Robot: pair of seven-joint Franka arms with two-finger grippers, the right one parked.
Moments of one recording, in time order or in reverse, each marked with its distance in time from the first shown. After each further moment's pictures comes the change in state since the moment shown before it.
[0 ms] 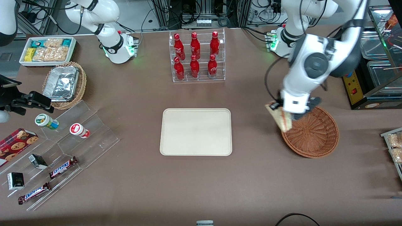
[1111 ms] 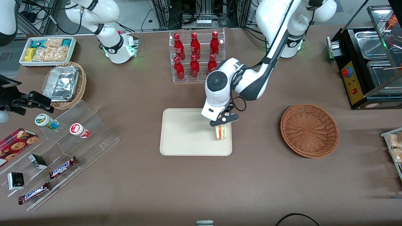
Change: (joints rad) arm -0.323 0.482 0.001 0.345 0.014 0.186 -0.004
